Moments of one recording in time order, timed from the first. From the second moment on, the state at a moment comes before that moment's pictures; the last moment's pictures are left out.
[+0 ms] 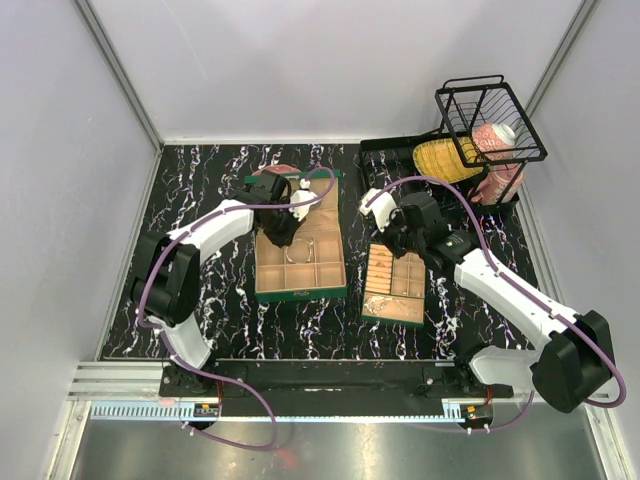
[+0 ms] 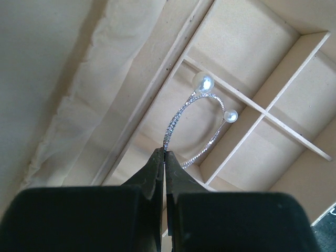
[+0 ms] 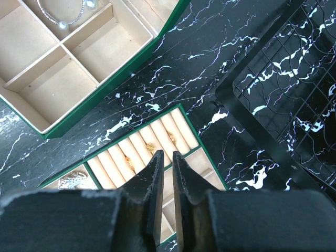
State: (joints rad) left arm -0.43 1.74 1.24 -0.58 0.29 0.41; right arm 0.56 1.23 0.94 -0.36 -0.10 -0.38
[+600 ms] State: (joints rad) left arm -0.45 1.77 1.23 -0.57 0.25 0.43; right arm 0.56 1.23 0.94 -0.39 -0.05 -0.38
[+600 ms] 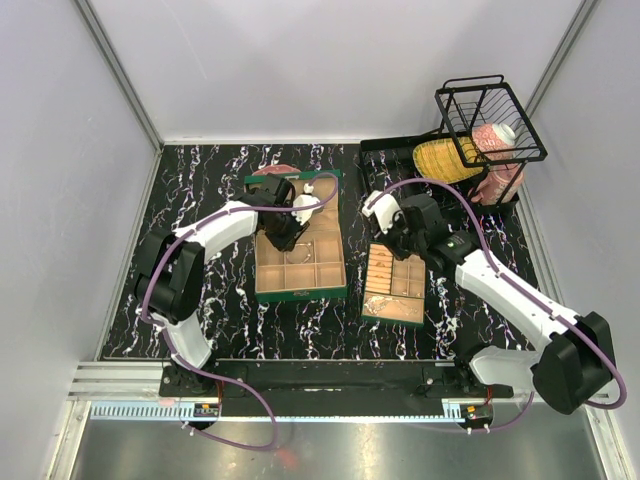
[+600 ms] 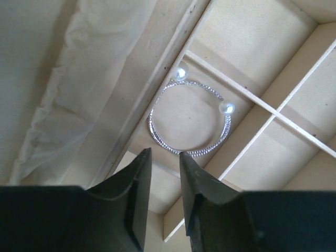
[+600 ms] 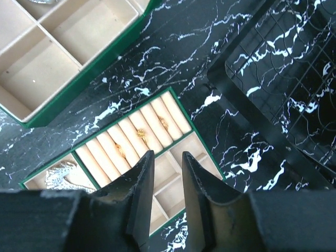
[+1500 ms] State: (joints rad) left arm -0.45 1.41 1.25 -0.64 0.28 0.39; right arm 0.31 1.30 0.84 -0.55 0.06 -0.34
